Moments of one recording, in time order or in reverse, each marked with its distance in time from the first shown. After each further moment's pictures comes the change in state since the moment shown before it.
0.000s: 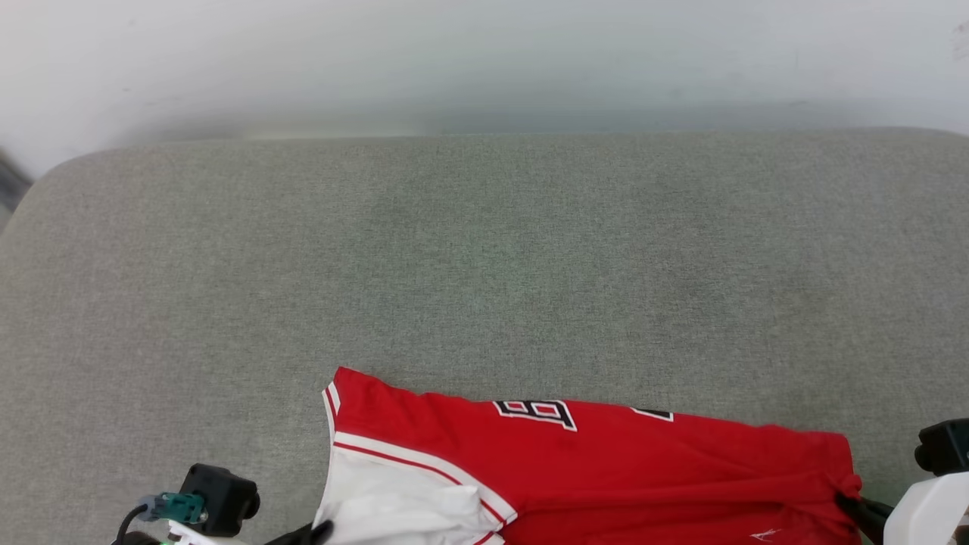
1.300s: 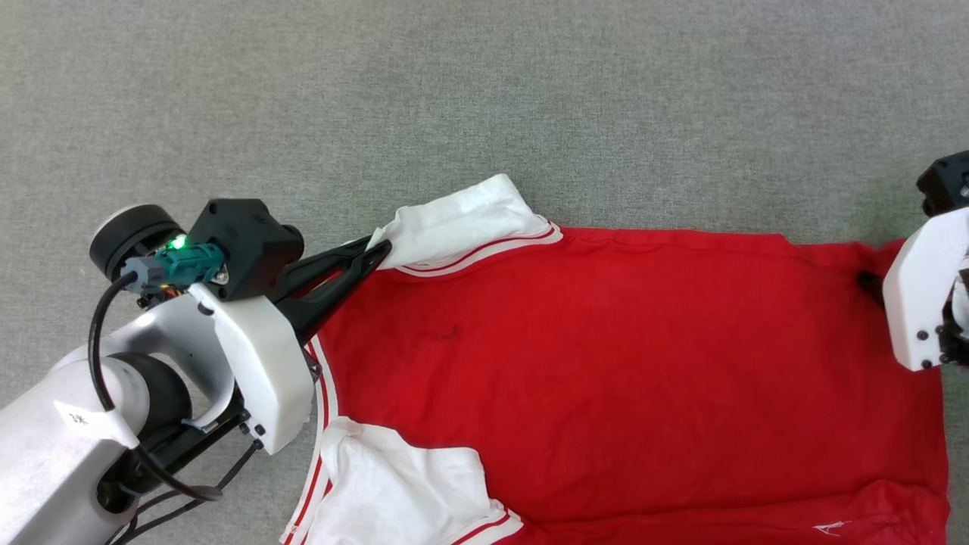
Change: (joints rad) left arm -0.590 -0.079 0.050 -0.033 0.196 -0.199 0.175; right arm -0.613 -0.074 0.185 0.189 -0.218 -0.003 0.305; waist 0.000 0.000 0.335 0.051
